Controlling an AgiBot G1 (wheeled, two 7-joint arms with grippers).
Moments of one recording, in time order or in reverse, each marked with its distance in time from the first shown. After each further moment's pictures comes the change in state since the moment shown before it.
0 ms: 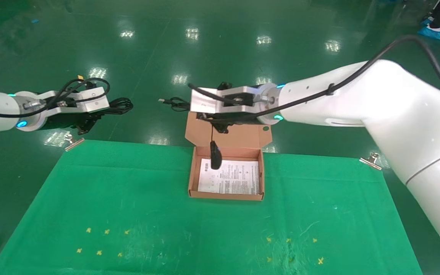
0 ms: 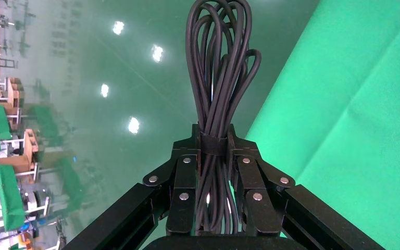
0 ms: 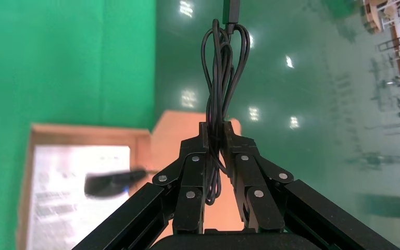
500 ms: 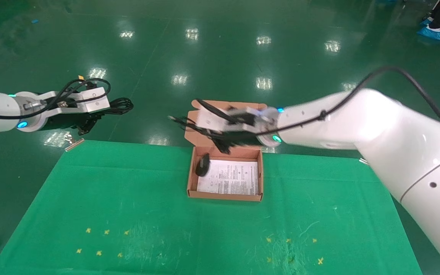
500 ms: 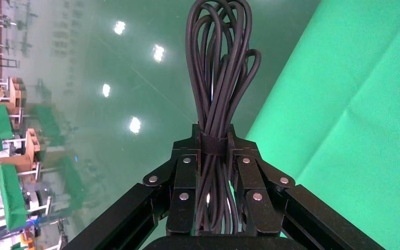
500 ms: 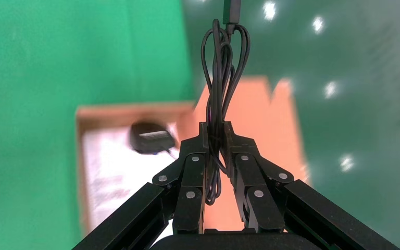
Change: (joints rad) left arm 0.010 -0.009 0.005 -0.039 0.030 0.010 -0.047; right arm -0.036 0.005 -0.165 -0.077 0.129 0.054 0.113
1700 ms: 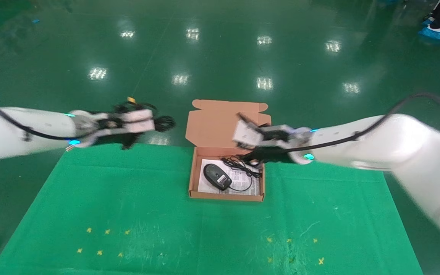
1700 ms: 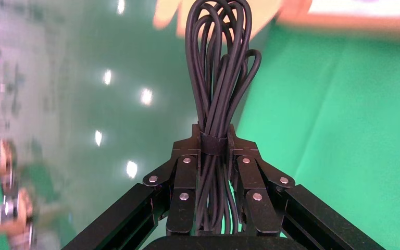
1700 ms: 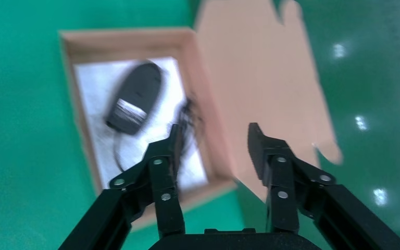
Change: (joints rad) left arm 0.085 0.142 0.025 0.018 -0.079 -0.078 0.133; right arm -0.036 0.168 -0.086 0.050 0.083 0.046 0.039
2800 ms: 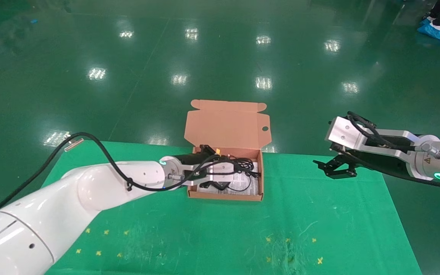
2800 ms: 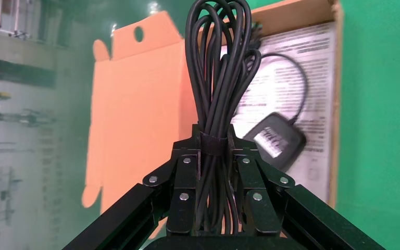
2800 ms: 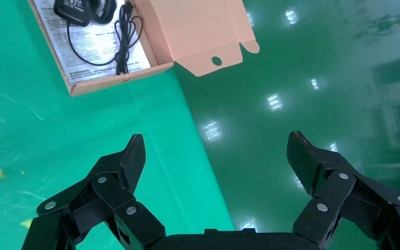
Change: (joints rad) left arm 0.093 0.218 0.318 0.128 -0.418 -0.286 0.317; right arm -0.035 0.577 -0.032 0.688 -0.218 0.056 0.429
